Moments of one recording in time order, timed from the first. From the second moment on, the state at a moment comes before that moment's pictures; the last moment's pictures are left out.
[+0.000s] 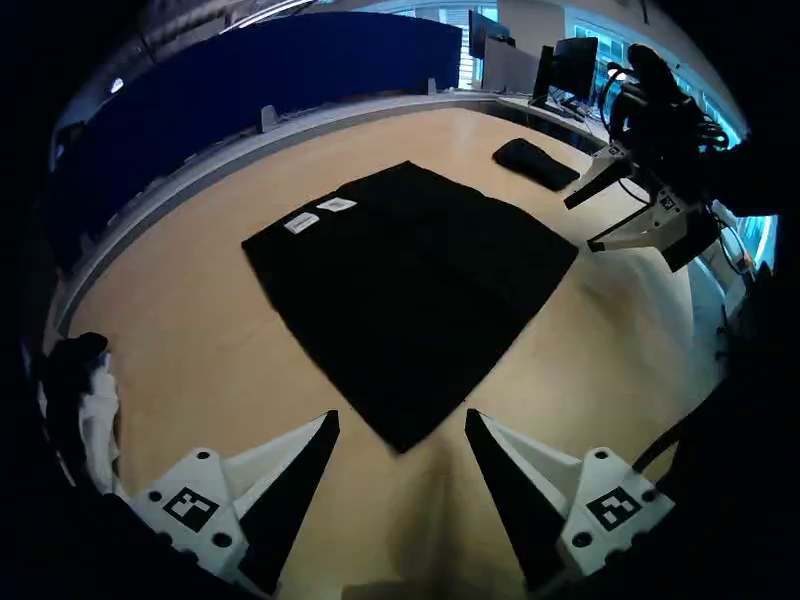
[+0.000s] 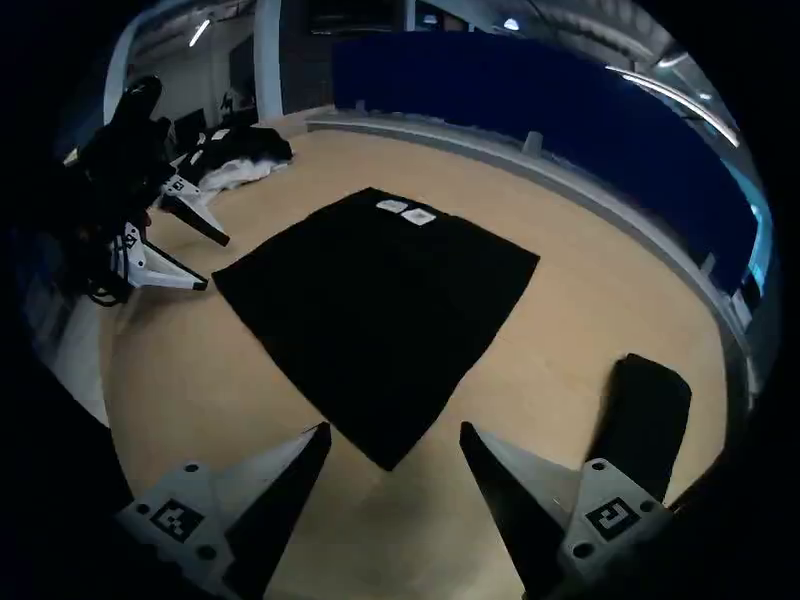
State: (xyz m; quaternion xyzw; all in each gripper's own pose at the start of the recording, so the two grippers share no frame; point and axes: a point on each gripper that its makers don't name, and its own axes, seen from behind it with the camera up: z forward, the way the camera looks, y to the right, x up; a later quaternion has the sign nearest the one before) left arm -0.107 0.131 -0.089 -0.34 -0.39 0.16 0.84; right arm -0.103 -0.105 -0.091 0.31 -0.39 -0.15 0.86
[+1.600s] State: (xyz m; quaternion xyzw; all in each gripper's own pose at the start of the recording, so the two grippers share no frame) left arm -0.123 0.126 -0.097 -0.31 -0.44 0.18 0.82; right arm -0.131 -0.103 -0.099 0.29 -0.43 -0.14 0.84
